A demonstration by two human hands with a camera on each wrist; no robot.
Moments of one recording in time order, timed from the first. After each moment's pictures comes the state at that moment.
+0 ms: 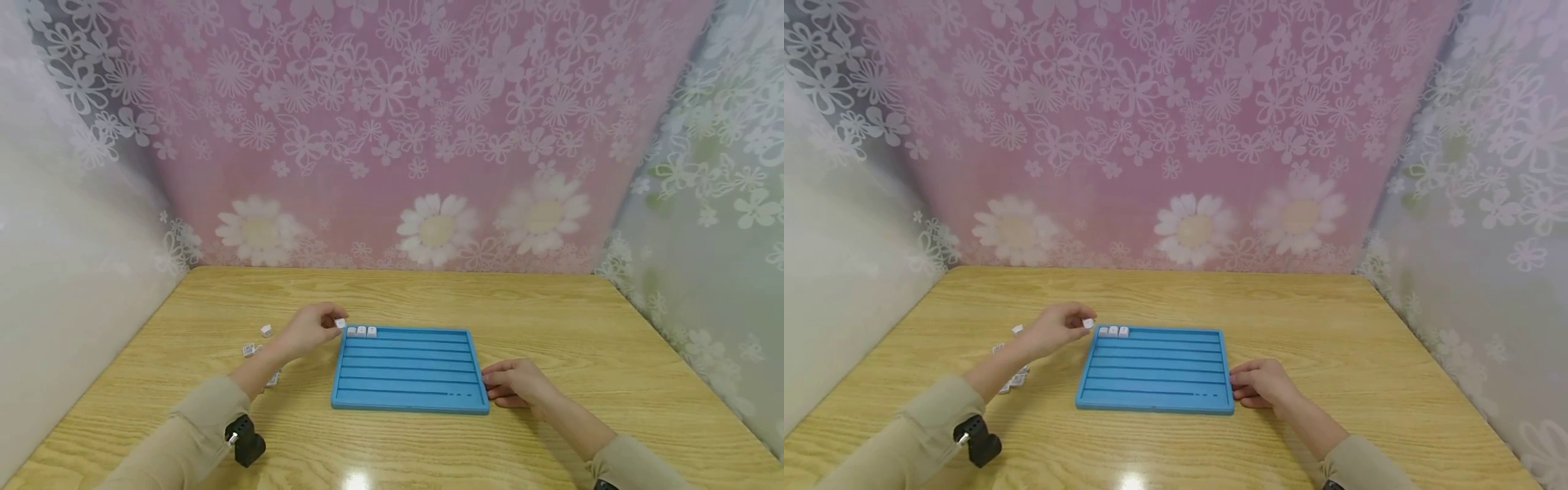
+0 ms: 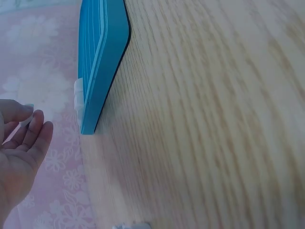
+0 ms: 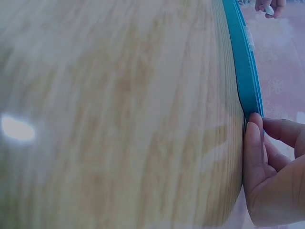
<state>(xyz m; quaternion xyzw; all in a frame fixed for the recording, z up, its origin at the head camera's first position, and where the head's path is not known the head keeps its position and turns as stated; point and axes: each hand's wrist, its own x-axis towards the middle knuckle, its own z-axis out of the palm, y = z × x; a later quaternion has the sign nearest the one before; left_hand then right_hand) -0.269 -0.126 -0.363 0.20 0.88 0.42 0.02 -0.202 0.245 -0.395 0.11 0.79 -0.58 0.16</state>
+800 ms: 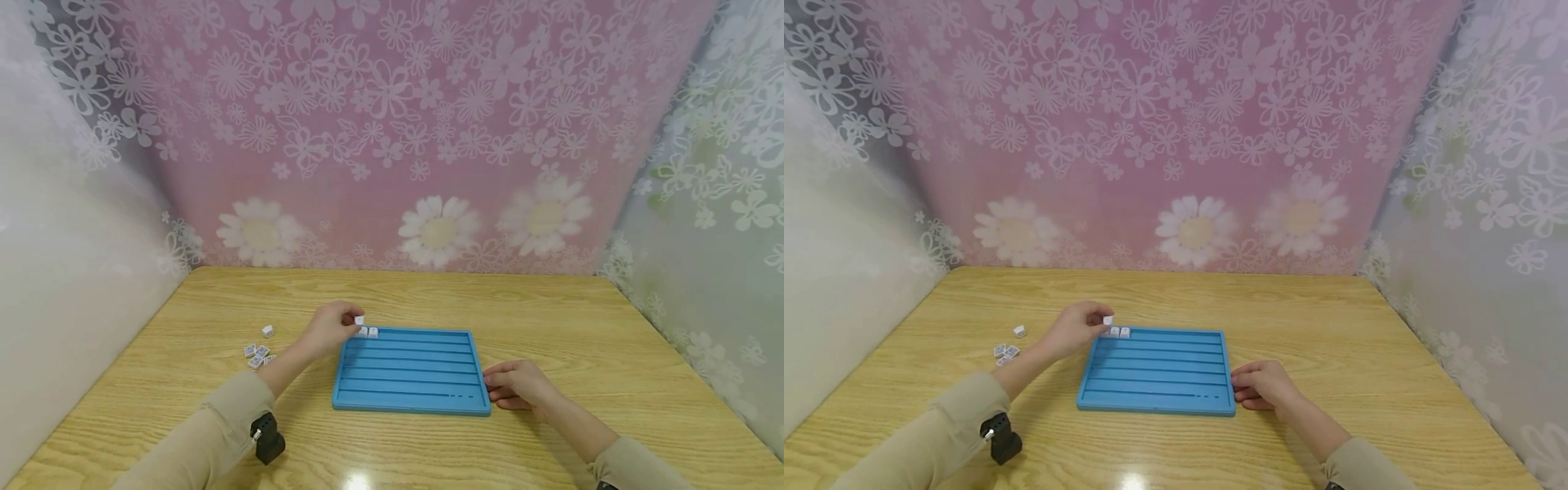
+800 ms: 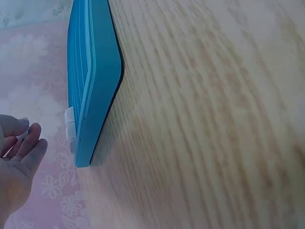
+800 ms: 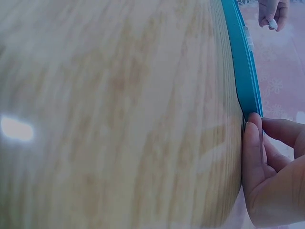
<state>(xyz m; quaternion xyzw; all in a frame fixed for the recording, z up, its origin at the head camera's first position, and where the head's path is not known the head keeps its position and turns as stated) -0.274 -0.092 -0.371 0.17 0.90 0.41 -0.02 -0.203 0.246 -0.395 0.10 0.79 -0.58 0.16</state>
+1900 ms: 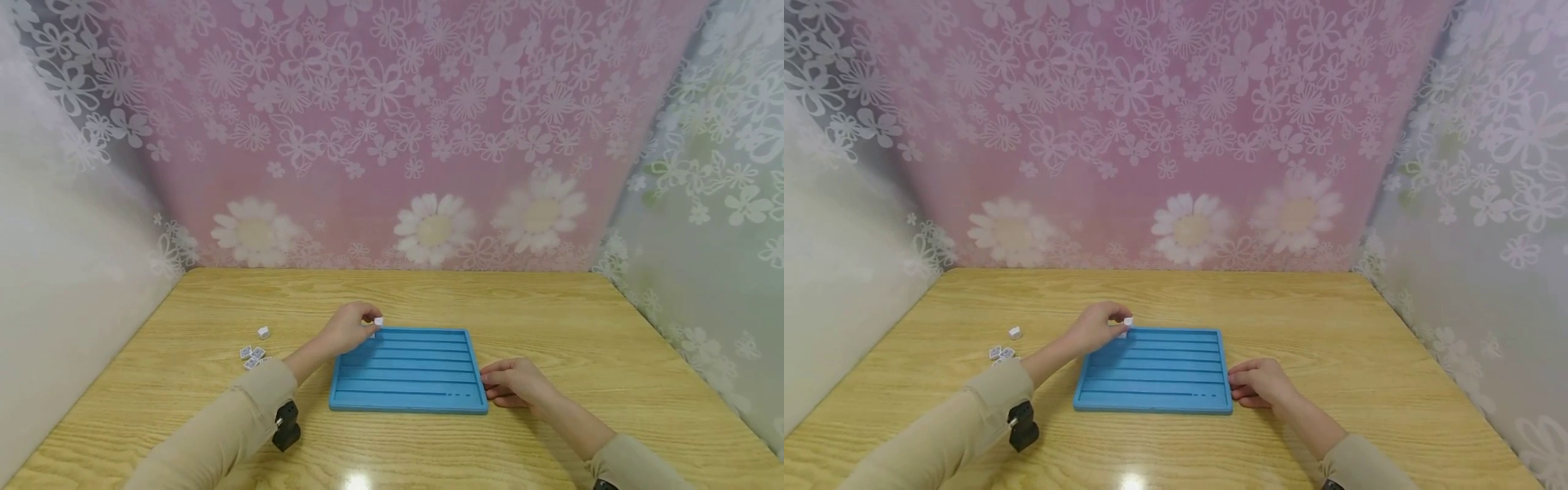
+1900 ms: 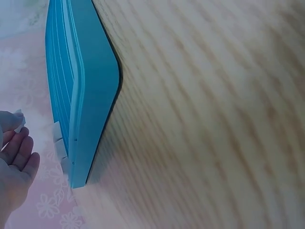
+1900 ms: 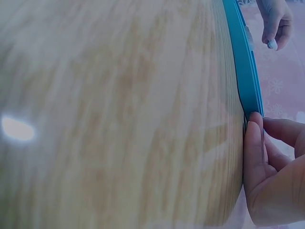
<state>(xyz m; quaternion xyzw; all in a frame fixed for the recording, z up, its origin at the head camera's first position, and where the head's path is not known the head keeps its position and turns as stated) -0.288 -0.063 -0.380 0.24 0.91 0.35 -0.01 -0.196 0.243 -0.394 0.10 0.79 -0.58 0.15</state>
